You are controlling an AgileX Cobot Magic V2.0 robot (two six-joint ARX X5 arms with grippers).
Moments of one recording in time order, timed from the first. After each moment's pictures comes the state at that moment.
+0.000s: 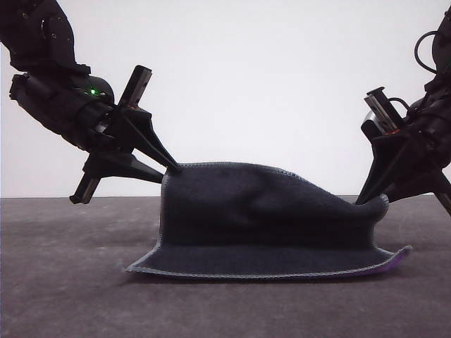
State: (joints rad) left_arx -0.26 1.91 1.33 -0.80 1.00 -0.06; right_arx 0.03 1.88 1.22 -1.00 -0.92 -0.14
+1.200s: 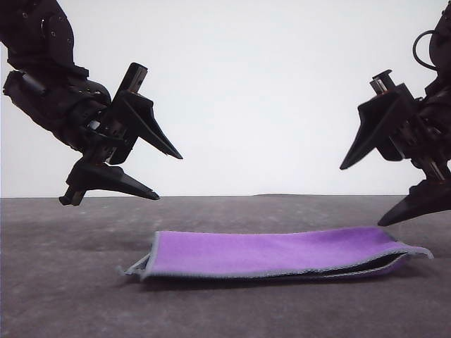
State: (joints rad) left_arx -0.26 1.91 1.34 -0.90 1.00 -0.01; right_arx 0.04 1.88 1.24 -1.15 -0.97 -0.25
